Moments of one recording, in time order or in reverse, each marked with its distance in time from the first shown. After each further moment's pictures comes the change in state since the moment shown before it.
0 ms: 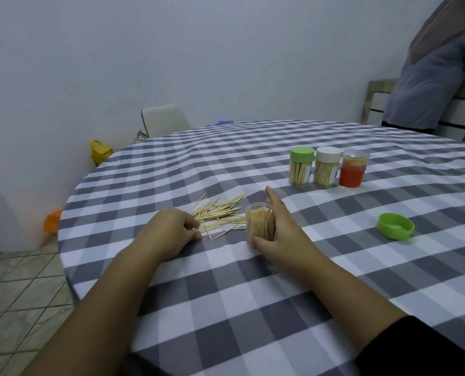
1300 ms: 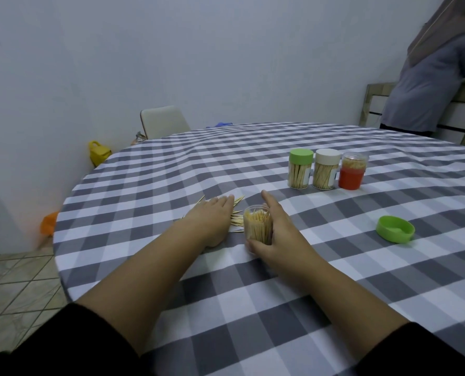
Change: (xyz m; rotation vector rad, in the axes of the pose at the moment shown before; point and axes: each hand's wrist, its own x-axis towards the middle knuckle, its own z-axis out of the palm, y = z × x) left_hand 0.048 0.048 0.032 0.554 -0.023 0.338; right_hand 0.002 0.002 0.002 -0.045 0.028 -0.023
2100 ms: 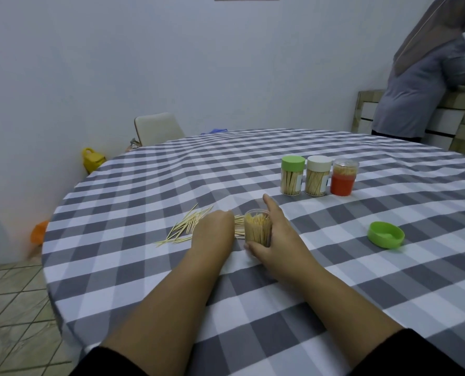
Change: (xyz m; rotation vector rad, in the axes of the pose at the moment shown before) left_hand 0.002 0.035 0.004 -0.139 0.236 -0.229; right_hand 0.004 0.000 -0.006 -0.085 0.080 0.041
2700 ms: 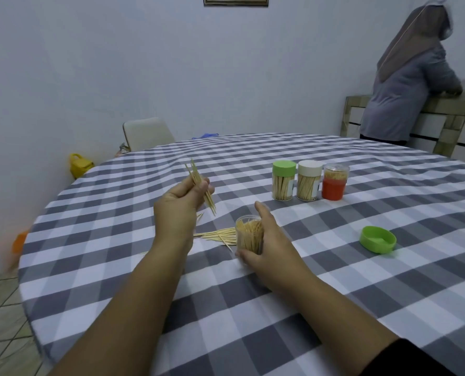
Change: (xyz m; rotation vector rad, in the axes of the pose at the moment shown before) left_hand 0.000 -0.021 -0.040 -1.775 0.343 -0.306; right_hand 0.002 -0.002 0.000 0.020 -0.019 0.070
